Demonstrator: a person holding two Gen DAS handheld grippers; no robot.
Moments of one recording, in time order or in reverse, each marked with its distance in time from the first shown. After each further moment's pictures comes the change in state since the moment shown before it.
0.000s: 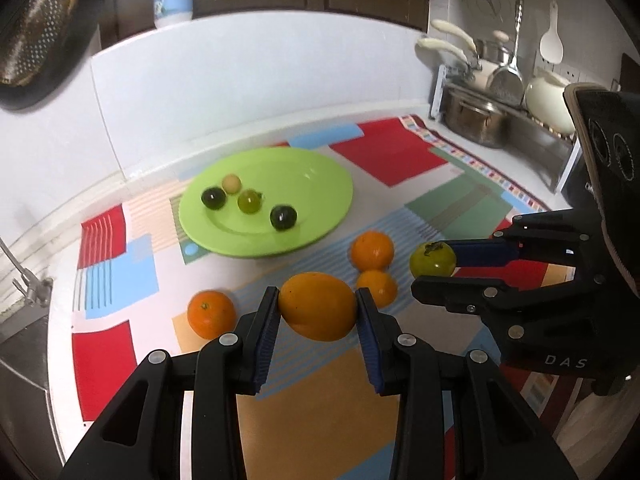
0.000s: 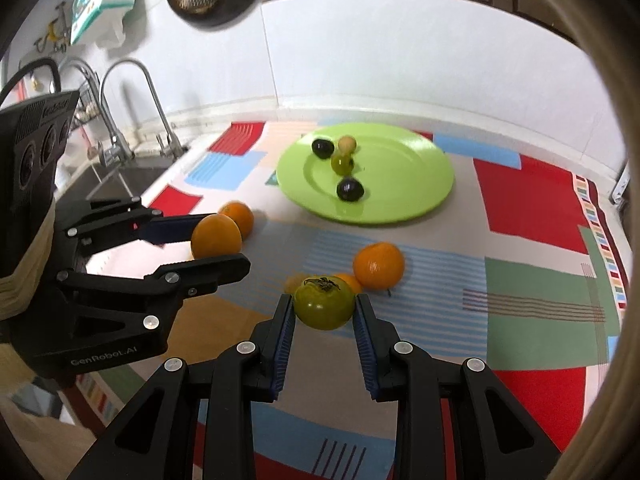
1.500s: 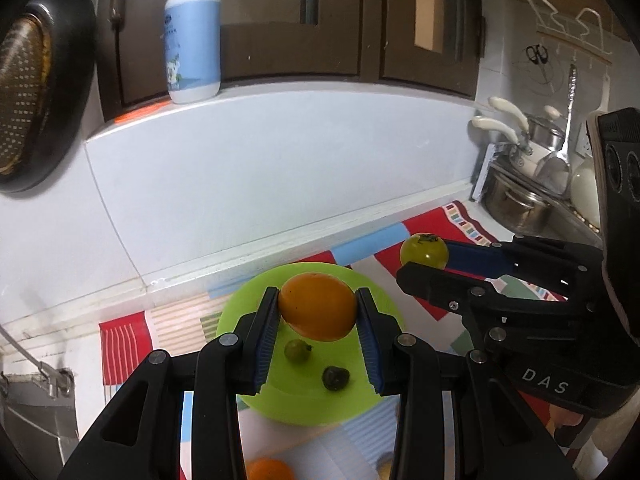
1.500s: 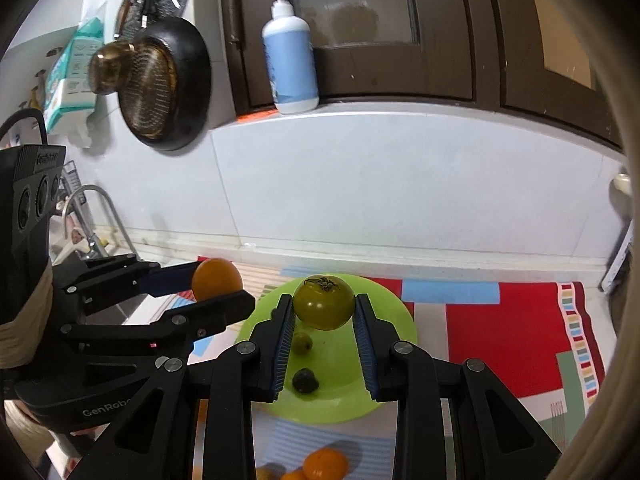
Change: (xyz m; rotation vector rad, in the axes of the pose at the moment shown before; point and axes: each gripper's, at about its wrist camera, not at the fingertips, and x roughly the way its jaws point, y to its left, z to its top) left arm 0.032 0.053 0.138 -0.060 -0.107 0.050; right arm 0.003 -0.045 0.143 0.041 -0.257 -0.047
